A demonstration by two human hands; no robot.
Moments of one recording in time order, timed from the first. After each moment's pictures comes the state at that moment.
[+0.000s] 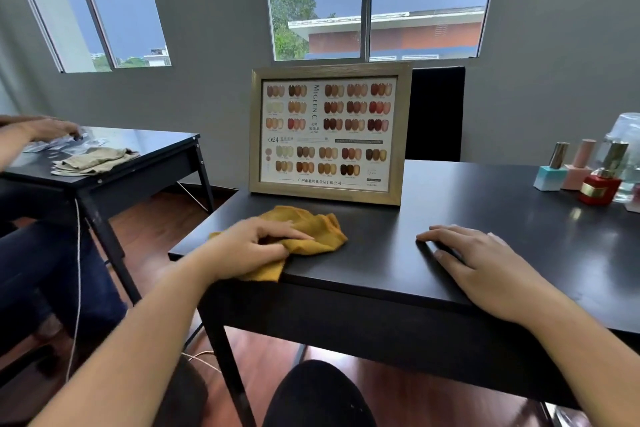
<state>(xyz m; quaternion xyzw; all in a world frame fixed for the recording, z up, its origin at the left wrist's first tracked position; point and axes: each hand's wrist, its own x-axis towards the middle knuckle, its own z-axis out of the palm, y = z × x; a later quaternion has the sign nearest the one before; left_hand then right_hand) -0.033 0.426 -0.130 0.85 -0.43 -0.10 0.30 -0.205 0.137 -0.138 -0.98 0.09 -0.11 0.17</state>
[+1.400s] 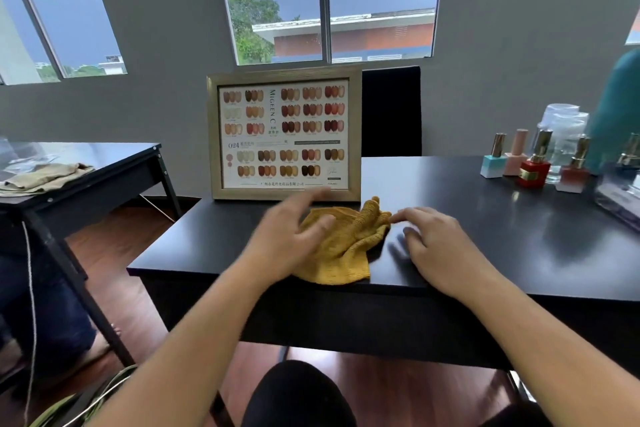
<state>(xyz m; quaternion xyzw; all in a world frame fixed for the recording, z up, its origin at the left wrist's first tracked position) -0.085 0.335 -0.126 0.82 -0.41 0.06 0.39 -0.210 0.145 -0.135 -0.93 0.12 -0.24 0.24</state>
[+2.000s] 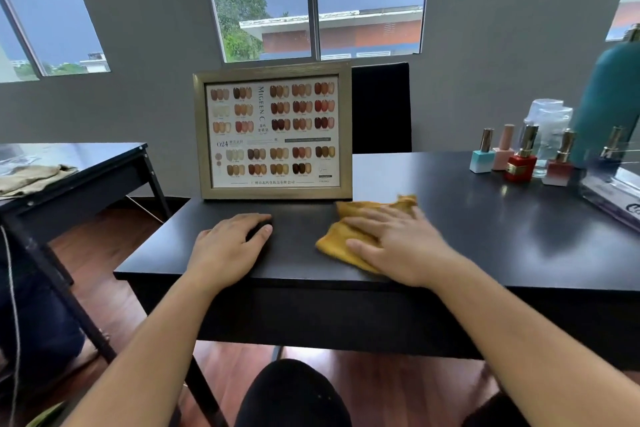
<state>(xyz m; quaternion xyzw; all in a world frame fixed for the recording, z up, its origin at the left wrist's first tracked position) -0.043 0.378 -0.148 0.94 -0.28 0.07 0.21 -0.181 0.153 -0.138 -0.99 0.11 -0.05 0.07</state>
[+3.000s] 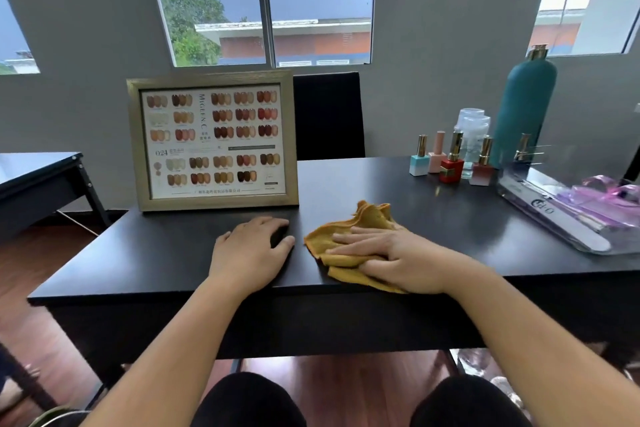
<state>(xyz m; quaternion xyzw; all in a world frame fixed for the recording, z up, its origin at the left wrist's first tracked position) -0.093 0.289 -0.147 0.92 -0.33 0.06 0.18 -0.246 0.102 -0.125 -0.97 -0.03 -0.01 0.23</state>
